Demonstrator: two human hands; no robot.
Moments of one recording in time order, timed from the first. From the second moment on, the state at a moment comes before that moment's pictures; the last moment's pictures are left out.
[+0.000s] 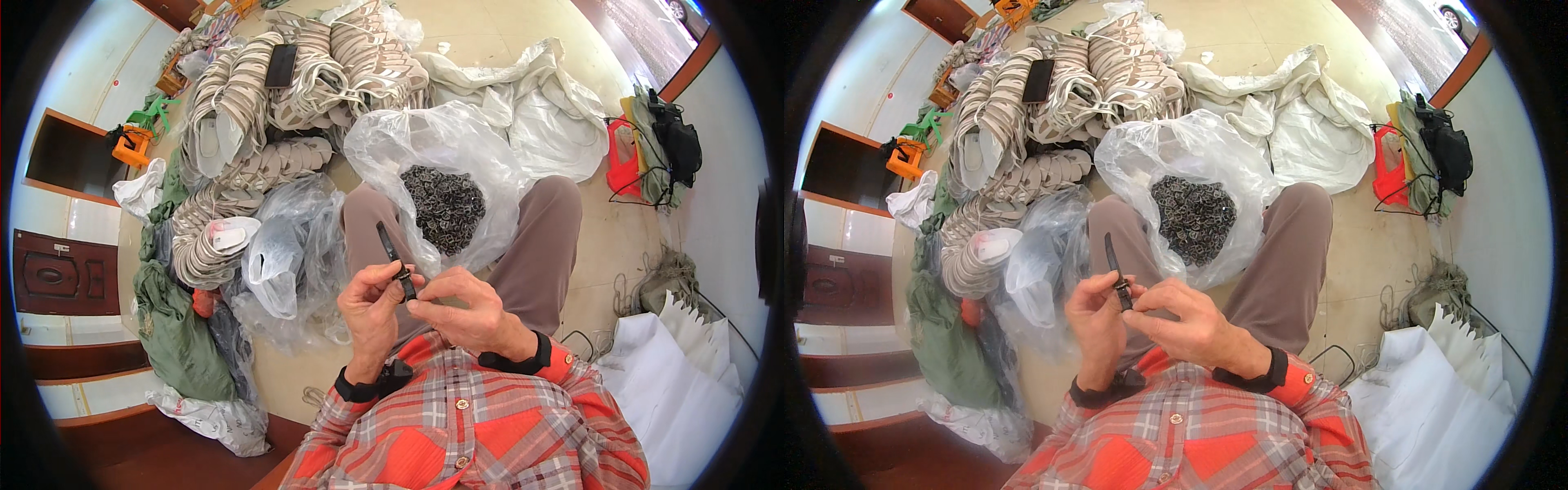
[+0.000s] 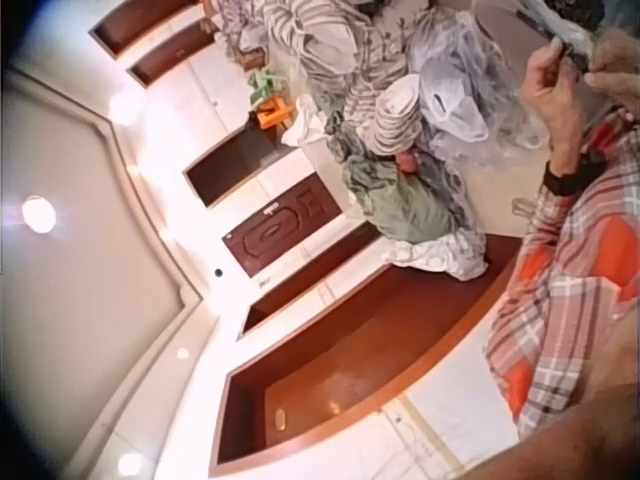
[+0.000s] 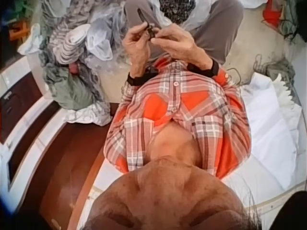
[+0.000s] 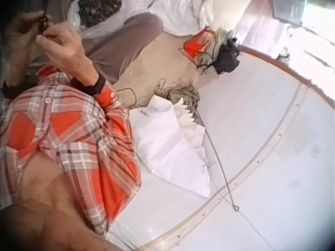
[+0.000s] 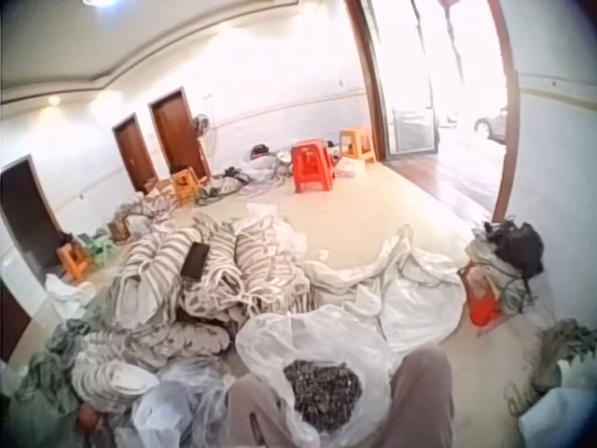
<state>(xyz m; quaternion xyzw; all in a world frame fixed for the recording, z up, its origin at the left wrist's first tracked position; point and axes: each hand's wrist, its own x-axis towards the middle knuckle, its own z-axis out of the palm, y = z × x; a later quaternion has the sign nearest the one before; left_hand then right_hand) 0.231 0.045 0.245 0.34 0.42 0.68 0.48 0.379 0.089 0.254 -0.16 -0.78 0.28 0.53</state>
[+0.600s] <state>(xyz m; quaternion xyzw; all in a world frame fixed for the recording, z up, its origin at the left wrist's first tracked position) 0.210 0.057 0.217 0.36 0.46 0.66 0.47 0.361 0.095 0.223 -0.22 -0.74 0.43 0.46</state>
